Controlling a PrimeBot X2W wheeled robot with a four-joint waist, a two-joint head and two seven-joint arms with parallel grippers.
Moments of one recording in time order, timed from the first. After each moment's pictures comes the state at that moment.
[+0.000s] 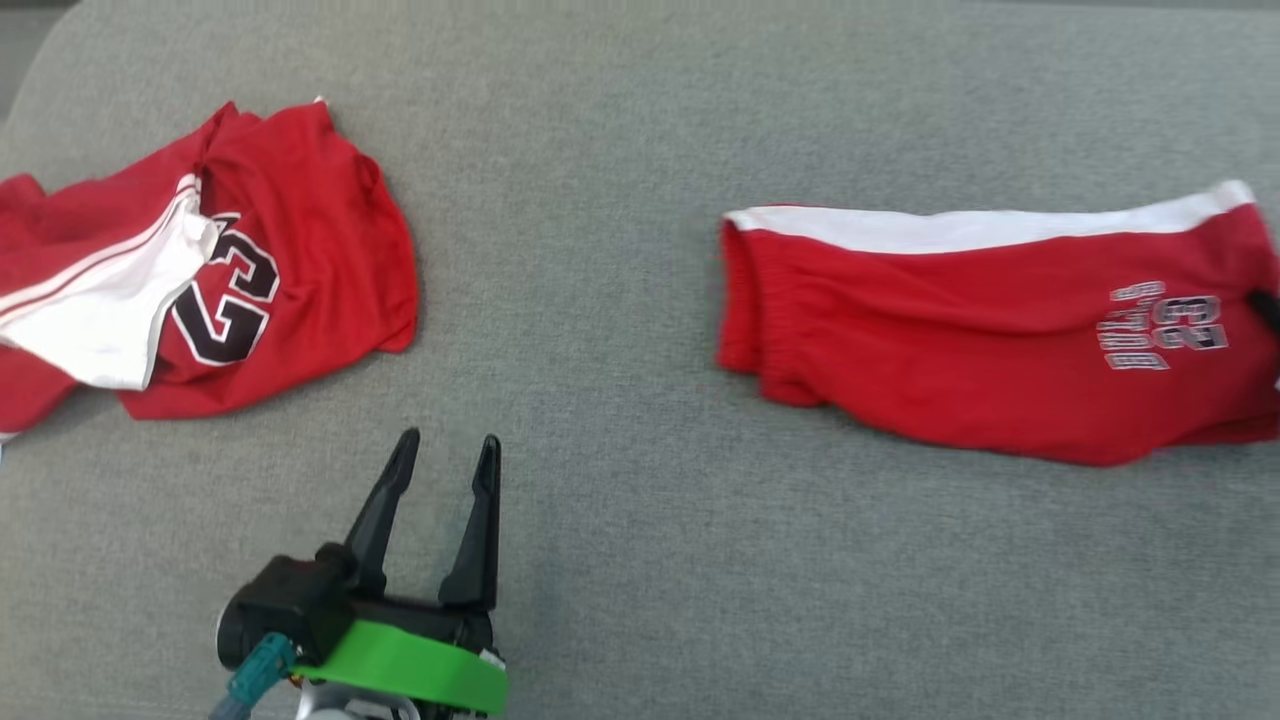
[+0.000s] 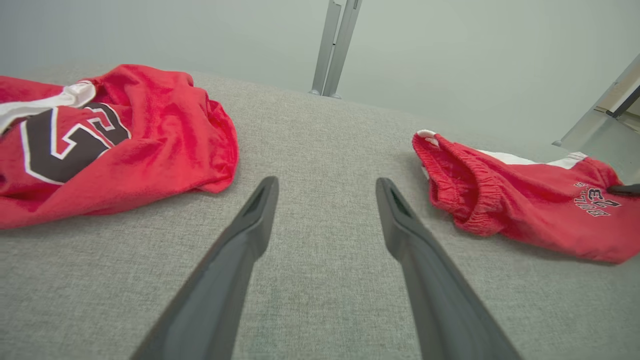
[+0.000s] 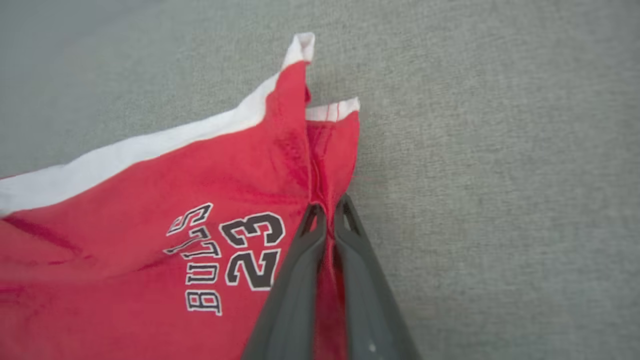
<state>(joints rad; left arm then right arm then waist) -0.07 0.28 -0.47 -0.04 -0.55 0.11 -0.26 -0.47 -0.48 -0.17 0.42 0.68 0.13 0.61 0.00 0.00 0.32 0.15</state>
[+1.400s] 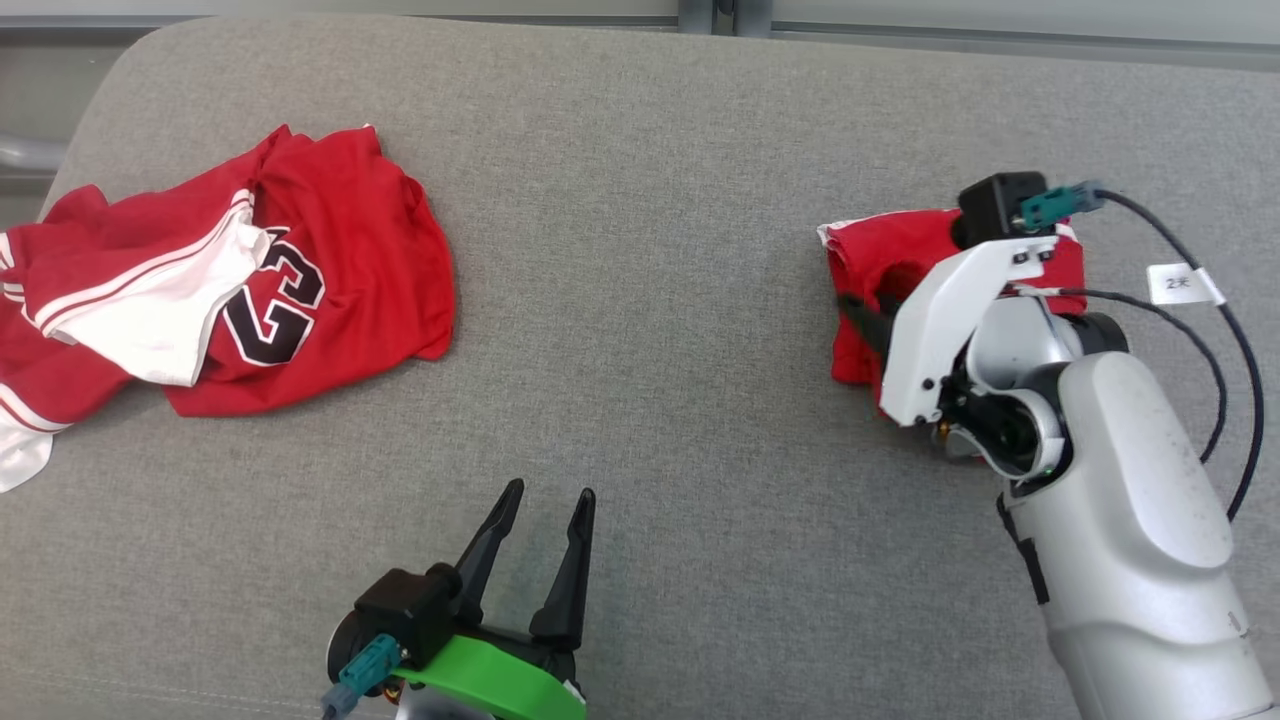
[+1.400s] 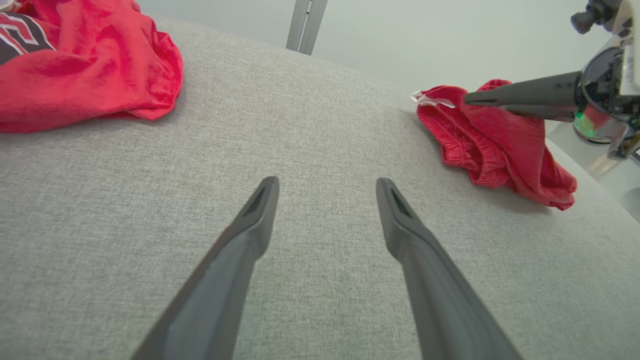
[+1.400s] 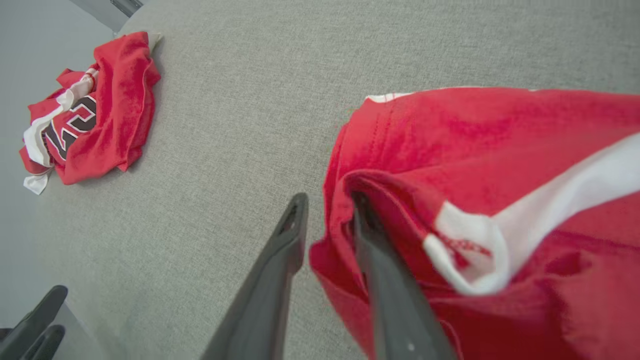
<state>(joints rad) -0.07 0.10 -0.47 0.19 -0.48 -0.04 -0.26 -0.56 -0.05 0.08 0.27 0.40 0.13 0.73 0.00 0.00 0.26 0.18</state>
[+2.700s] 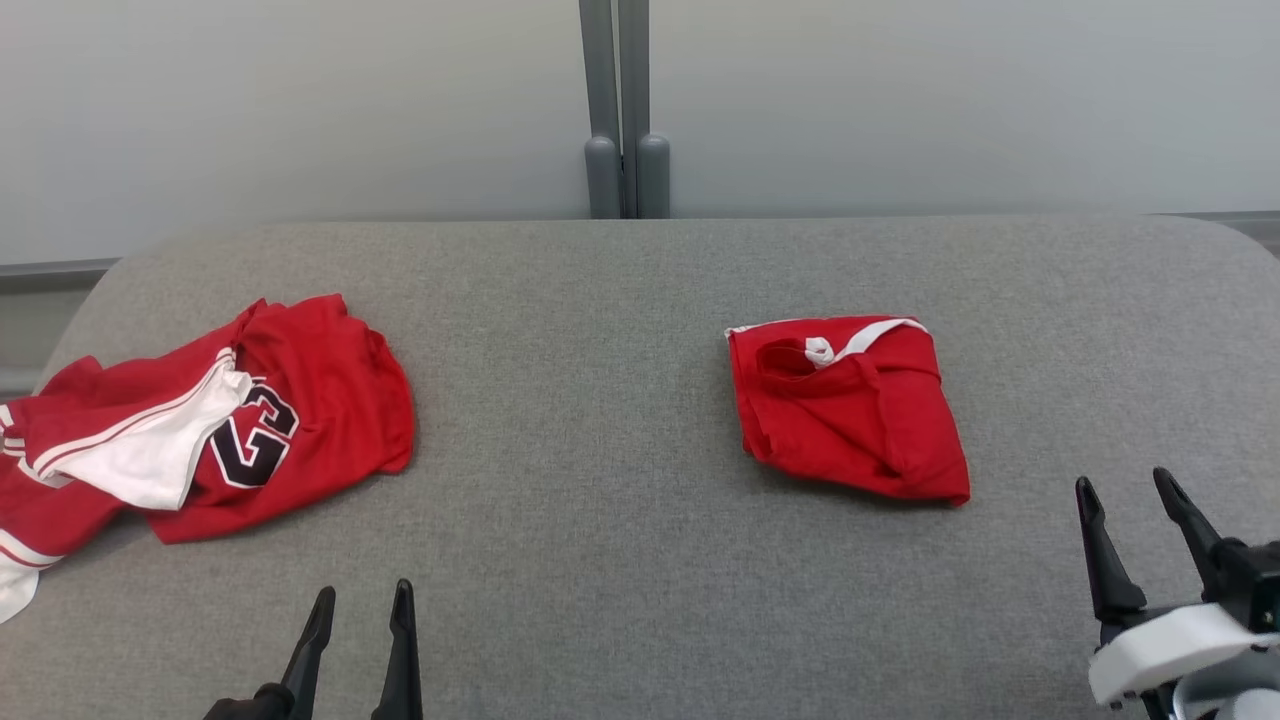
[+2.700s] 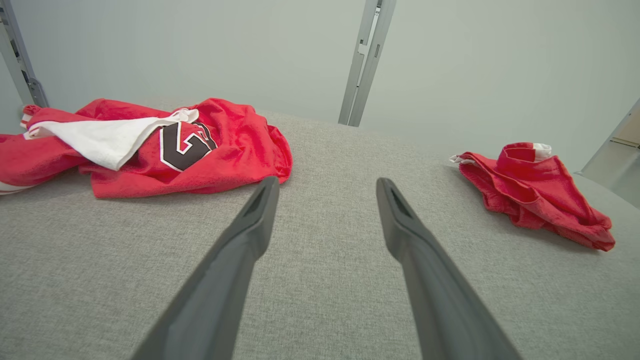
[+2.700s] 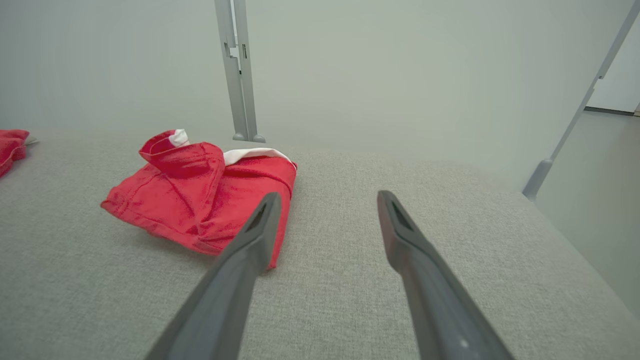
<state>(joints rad) 0.19 0.06 -0.09 0.10 -0.30 -0.09 -0.26 0.05 -0.25 -0.05 0.21 0.19 0.13 -0.26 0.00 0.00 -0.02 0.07</state>
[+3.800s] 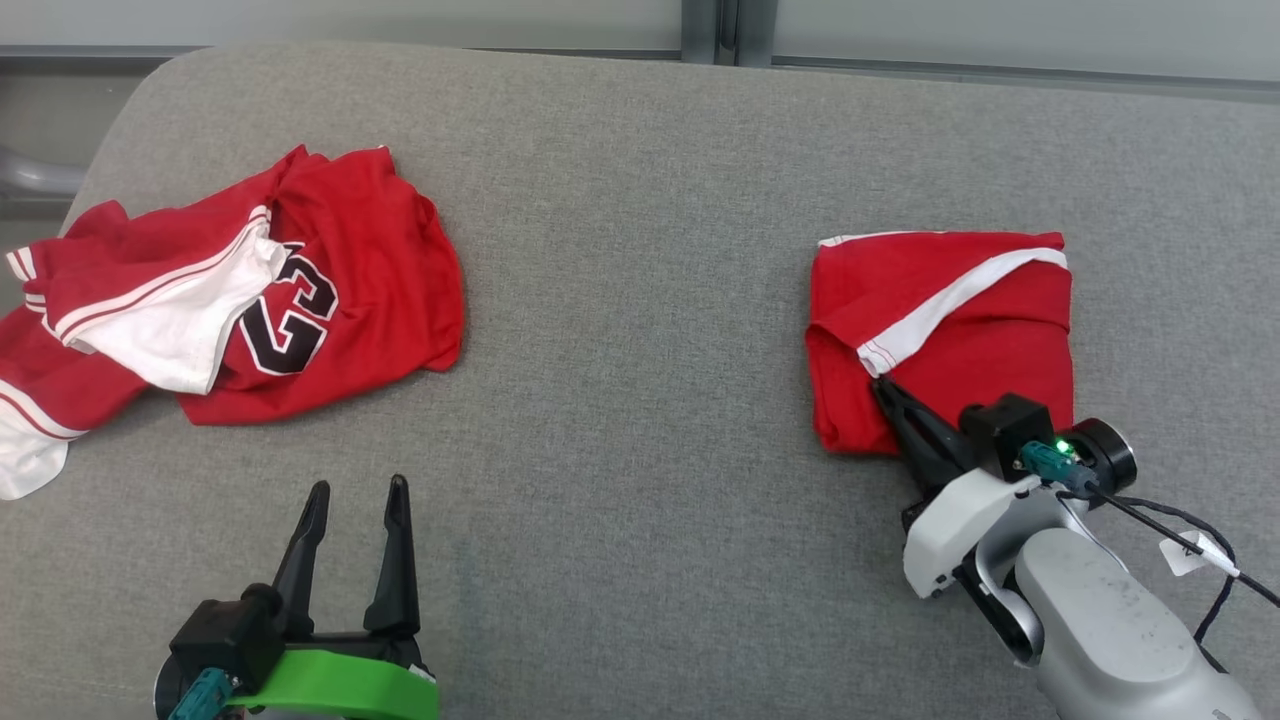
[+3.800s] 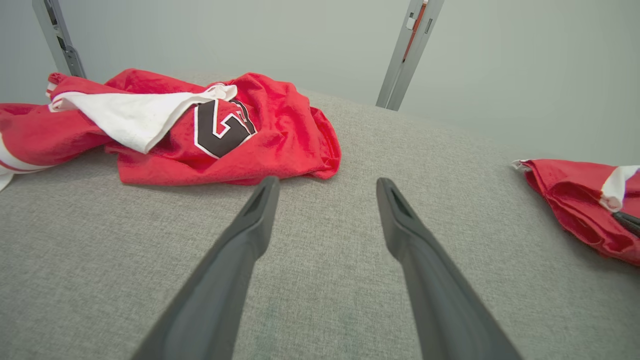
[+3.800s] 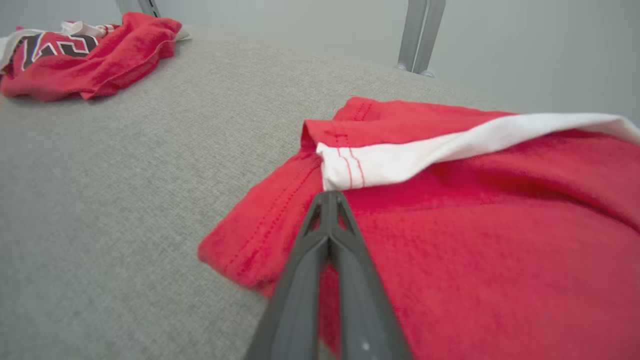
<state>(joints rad) 0.03 0.05 -0.08 0.14 -0.32 -0.12 -0.26 -0.43 -0.26 0.46 0.59 0.28 0.13 -0.26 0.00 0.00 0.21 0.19</state>
